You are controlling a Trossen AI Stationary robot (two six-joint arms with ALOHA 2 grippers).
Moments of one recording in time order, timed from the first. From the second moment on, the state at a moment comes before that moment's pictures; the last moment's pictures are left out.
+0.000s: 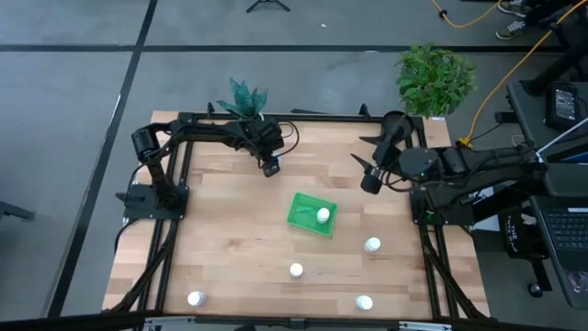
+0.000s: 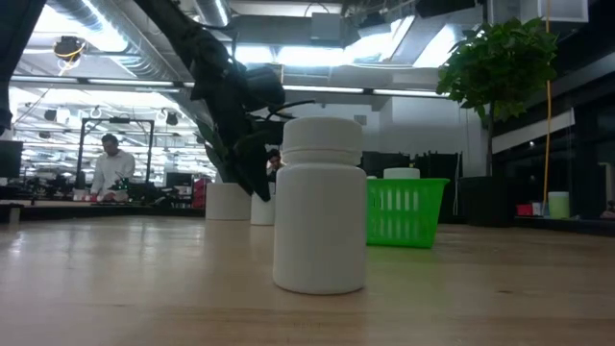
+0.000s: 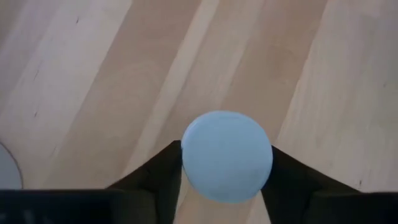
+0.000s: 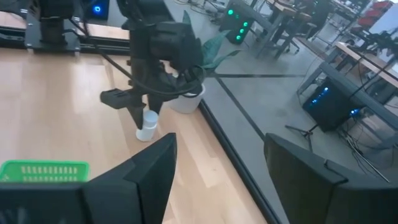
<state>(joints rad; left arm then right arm) 0.48 1.77 1.08 -0.41 0.10 0.04 0.17 0.98 1.04 -0.51 0.74 -0.06</state>
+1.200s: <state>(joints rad) 0.05 1.62 1.29 -0.63 0.08 0.21 0.10 0.98 0.98 -0.28 0.70 0.17</state>
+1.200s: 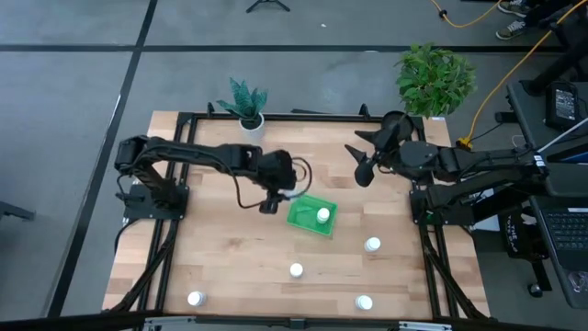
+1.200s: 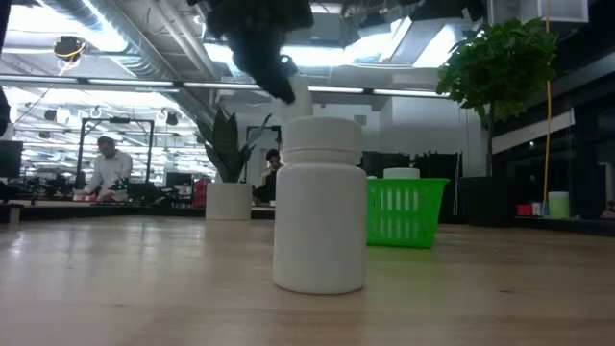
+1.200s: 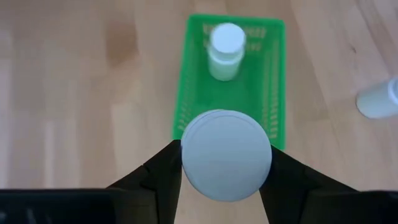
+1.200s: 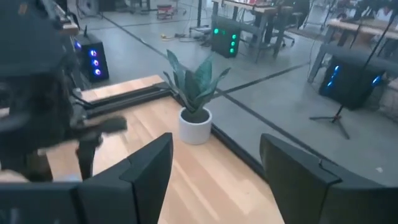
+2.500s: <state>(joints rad) 0.02 1.87 1.29 -0.41 0.14 0.07 0.11 0.98 0.98 -0.32 0.55 0.10</state>
